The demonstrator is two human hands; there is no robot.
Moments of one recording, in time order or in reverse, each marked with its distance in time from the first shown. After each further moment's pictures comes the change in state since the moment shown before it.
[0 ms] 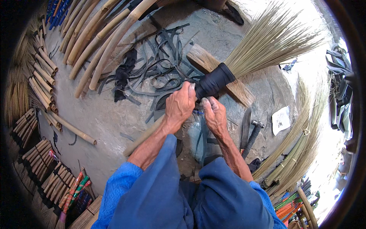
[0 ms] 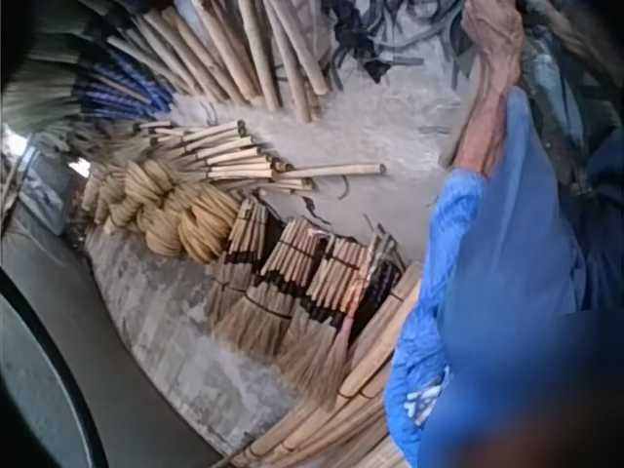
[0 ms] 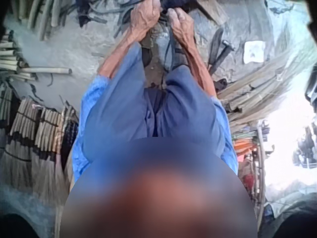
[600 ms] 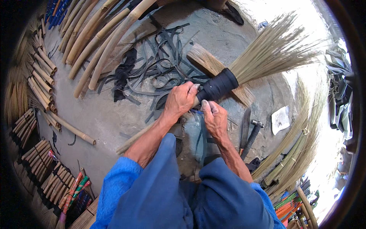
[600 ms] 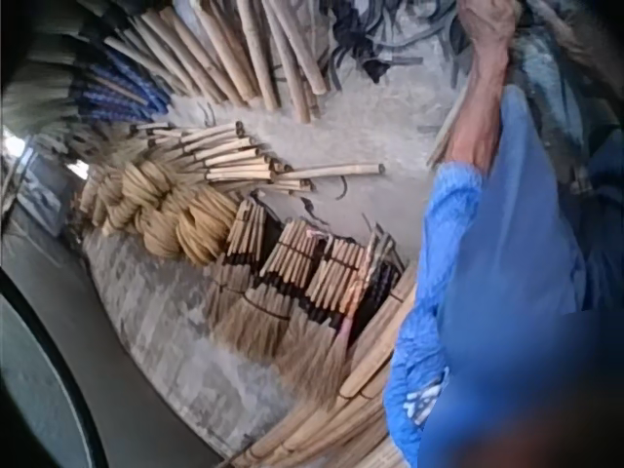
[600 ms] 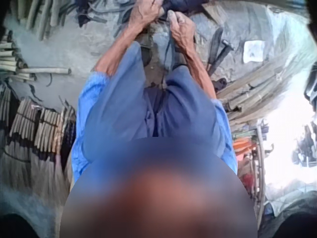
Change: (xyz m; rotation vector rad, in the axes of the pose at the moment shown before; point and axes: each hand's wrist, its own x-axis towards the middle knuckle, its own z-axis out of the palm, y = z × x) left_hand 0.012 0.001 -0.012 -0.082 -0.144 0.031; right_hand -0.017 -0.012 -0.003 -0.116 0.004 0.062
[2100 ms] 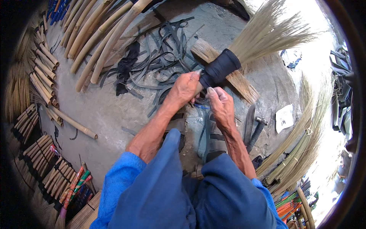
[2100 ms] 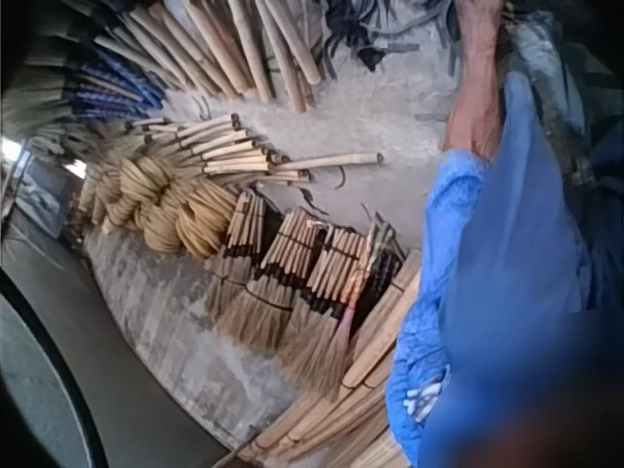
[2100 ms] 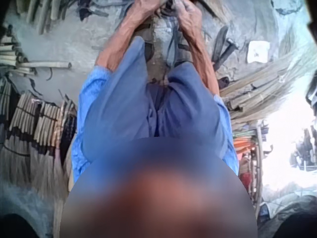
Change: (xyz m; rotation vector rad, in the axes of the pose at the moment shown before) left_hand 0.022 -0.029 0.006 -0.502 -0.186 -0.185; right_hand 0.024 -0.005 -0.007 0.396 -0.135 0.151
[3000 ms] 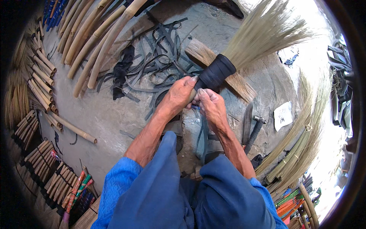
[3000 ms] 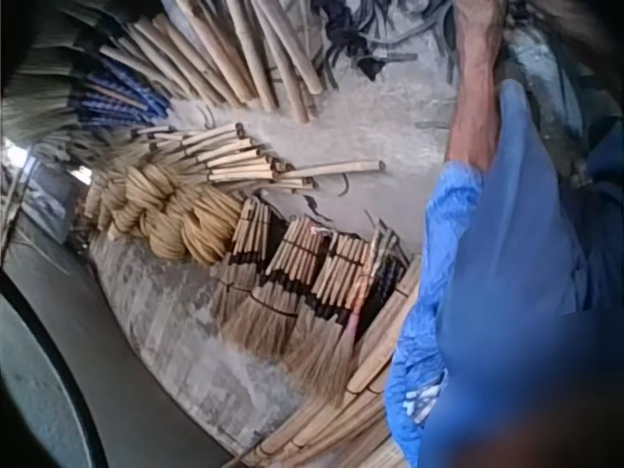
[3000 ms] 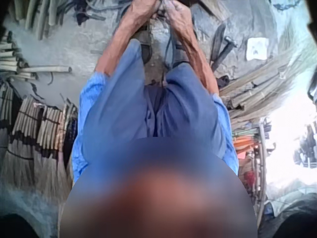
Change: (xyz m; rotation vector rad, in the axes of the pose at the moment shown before) left_hand -0.016 0.006 0.001 -0.259 -0.126 -0.229; right_hand -0.003 -0.007 0.014 0.306 -0.139 0.182
